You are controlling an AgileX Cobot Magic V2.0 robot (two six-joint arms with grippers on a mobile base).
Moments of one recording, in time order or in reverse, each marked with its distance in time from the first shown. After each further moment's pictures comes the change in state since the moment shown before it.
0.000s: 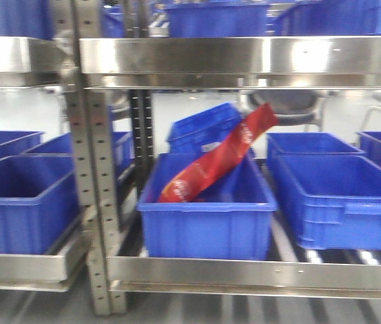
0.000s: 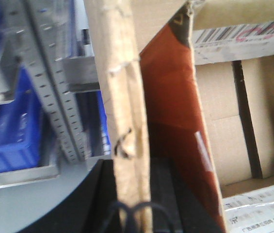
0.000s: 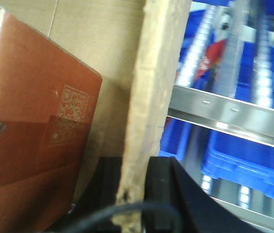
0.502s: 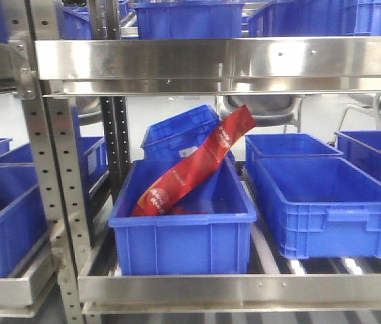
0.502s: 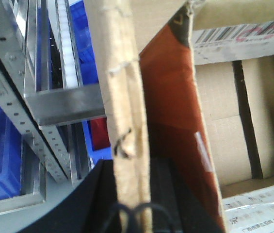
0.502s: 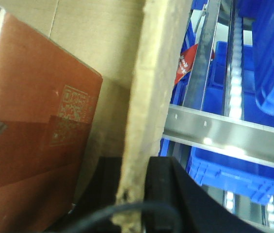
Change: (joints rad) left arm 0.000 0.000 0.000 0.000 0.000 0.000; right arm 0.000 0.000 0.000 0.000 0.000 0.000
